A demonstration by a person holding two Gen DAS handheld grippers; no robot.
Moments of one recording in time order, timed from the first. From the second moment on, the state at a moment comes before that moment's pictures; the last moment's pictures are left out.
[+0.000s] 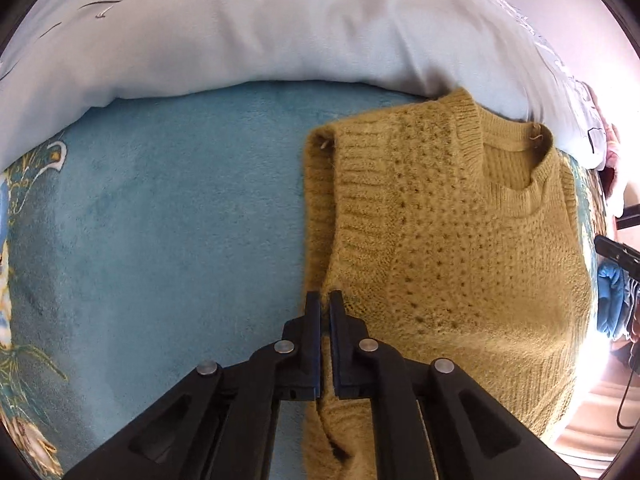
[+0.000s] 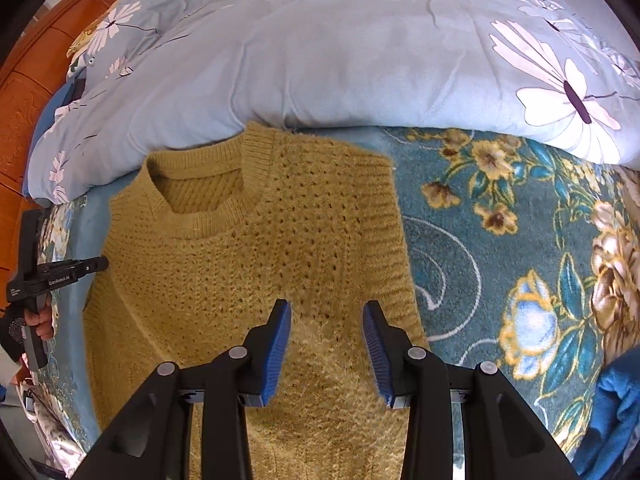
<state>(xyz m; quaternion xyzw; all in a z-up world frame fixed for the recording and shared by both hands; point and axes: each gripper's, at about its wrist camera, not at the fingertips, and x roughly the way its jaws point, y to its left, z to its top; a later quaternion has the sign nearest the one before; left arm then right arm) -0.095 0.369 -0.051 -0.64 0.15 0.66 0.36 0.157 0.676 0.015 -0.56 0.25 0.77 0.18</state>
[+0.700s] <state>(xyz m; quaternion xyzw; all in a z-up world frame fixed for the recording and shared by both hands) -0.139 0.478 -0.043 -0.57 0.33 0.60 0.45 0.034 0.744 -0.035 -0.66 0.08 0.75 0.02</state>
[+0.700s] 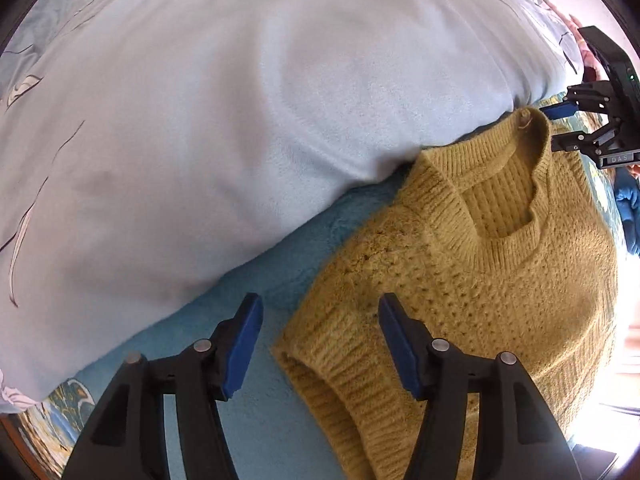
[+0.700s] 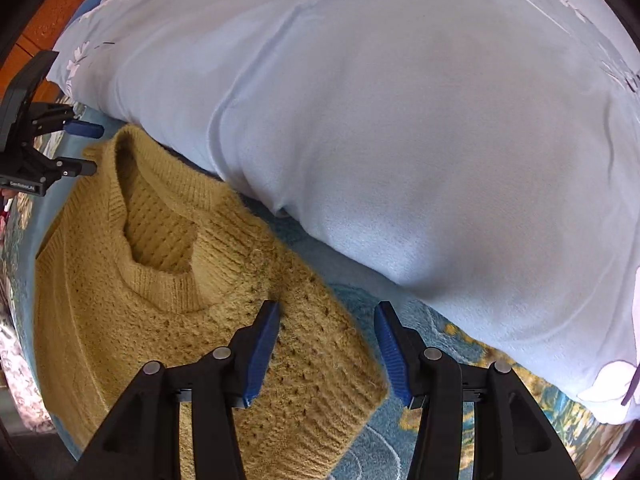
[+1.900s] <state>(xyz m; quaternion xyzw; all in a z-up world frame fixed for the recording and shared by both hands) 0.028 0.379 0.131 -0.50 0.25 0.66 0.50 0.218 0.613 0.133 -0.56 0.10 0.82 0.06</state>
